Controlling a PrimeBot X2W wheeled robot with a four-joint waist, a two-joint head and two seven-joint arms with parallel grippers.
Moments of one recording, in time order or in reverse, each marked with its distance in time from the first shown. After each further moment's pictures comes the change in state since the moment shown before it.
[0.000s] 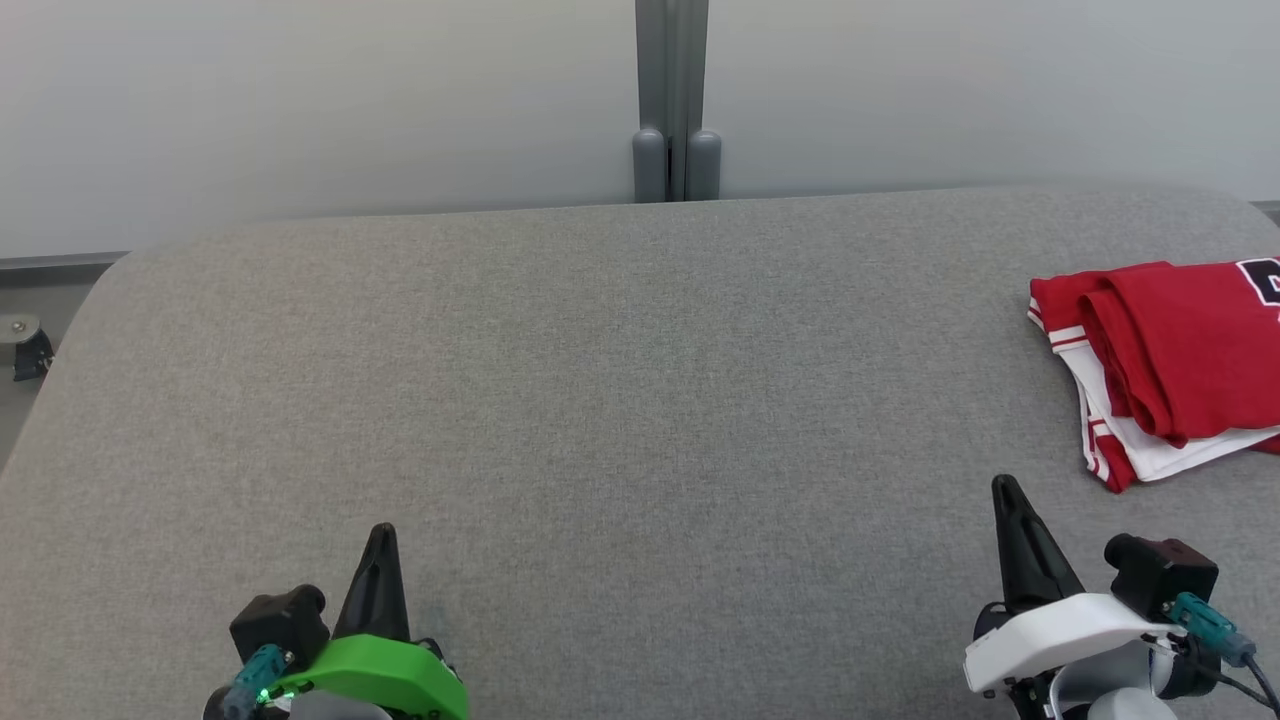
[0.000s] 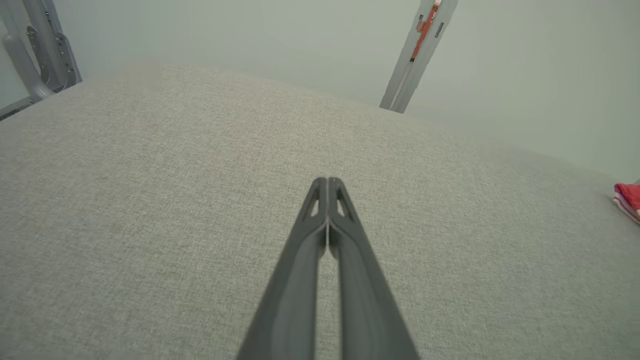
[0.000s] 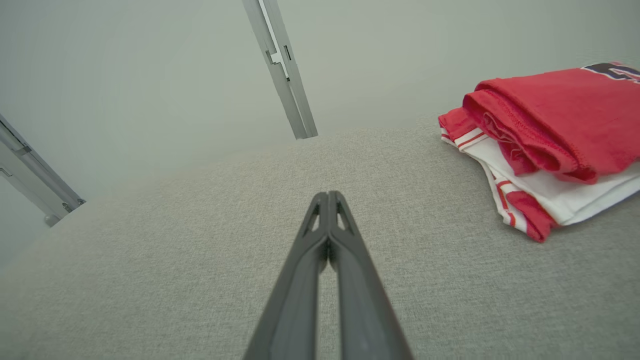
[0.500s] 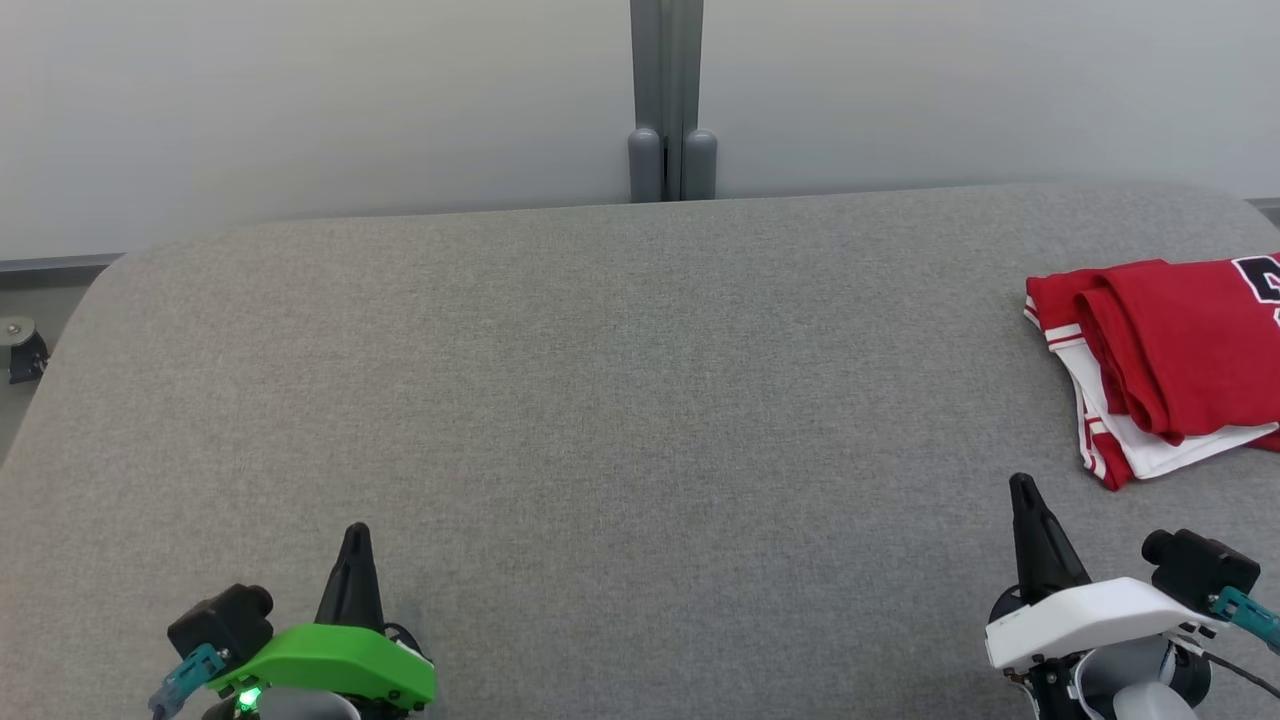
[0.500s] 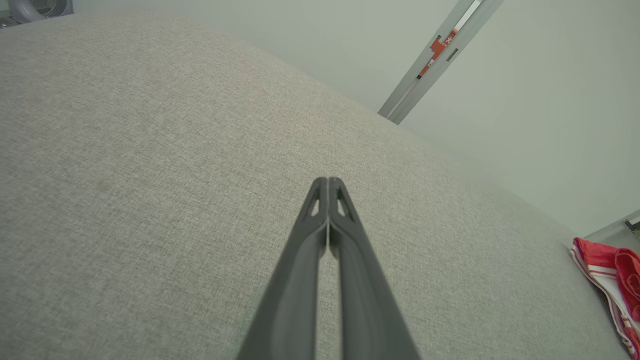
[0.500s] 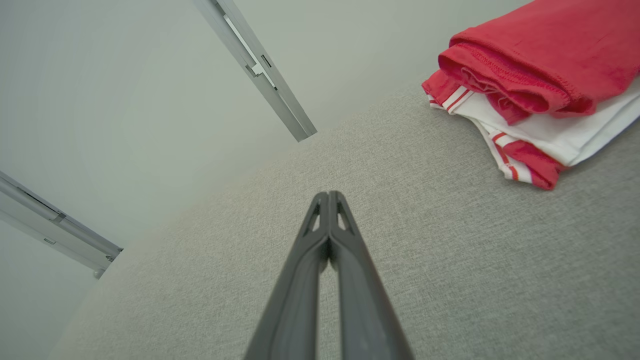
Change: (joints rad) left arm -0.001 0.000 0.054 -0.024 -0.242 -0.031 0.066; right arm -0.011 0.000 -0.023 0.000 0.260 0.000 0.068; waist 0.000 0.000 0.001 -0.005
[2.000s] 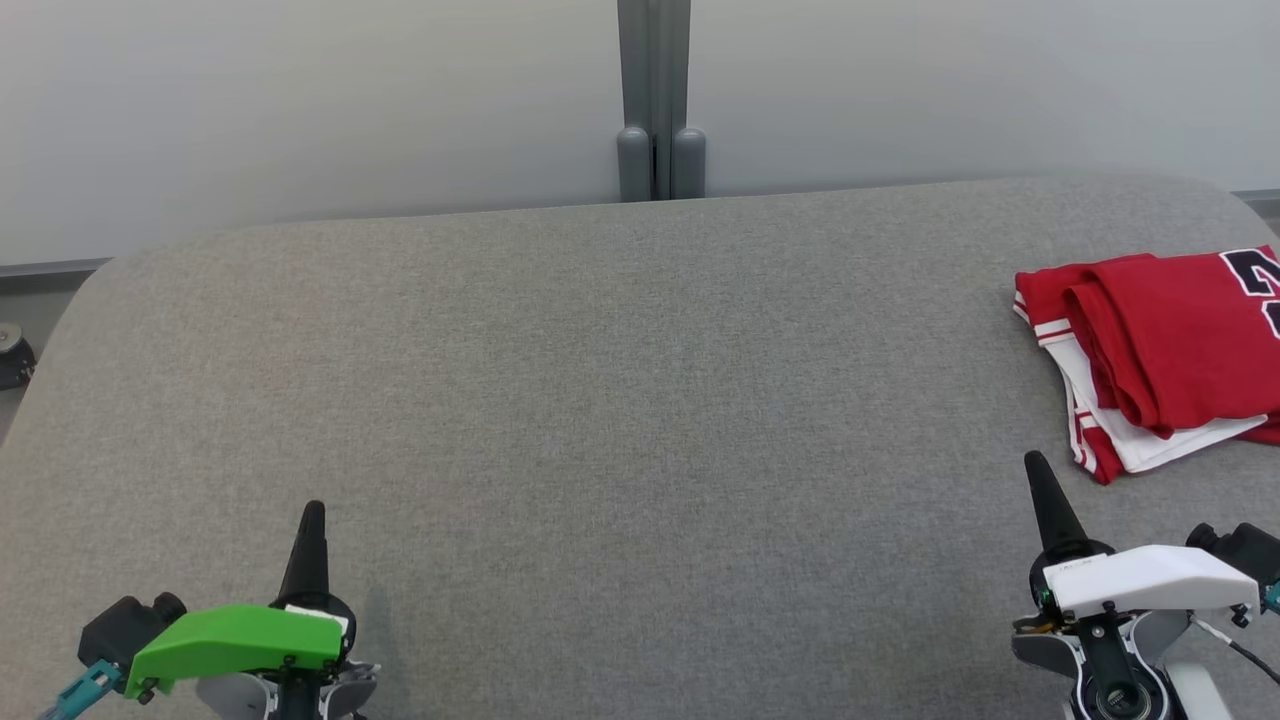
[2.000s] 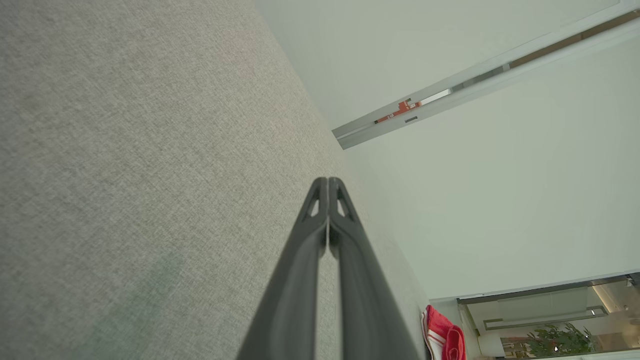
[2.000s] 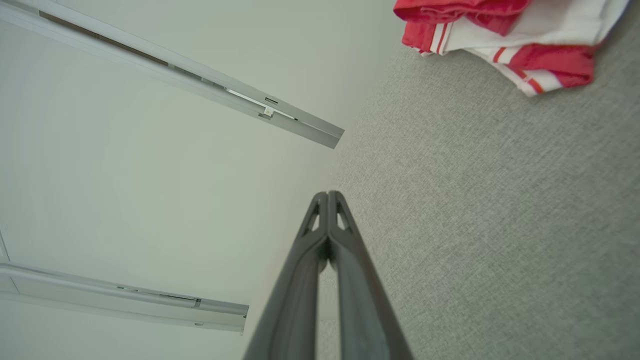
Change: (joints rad) left arm -0.021 0.000 0.122 -0.050 -0.529 -0.073 0.148; right arm -0.051 -0.002 -0.050 -0.002 0.566 -0.001 0.142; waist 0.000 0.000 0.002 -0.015
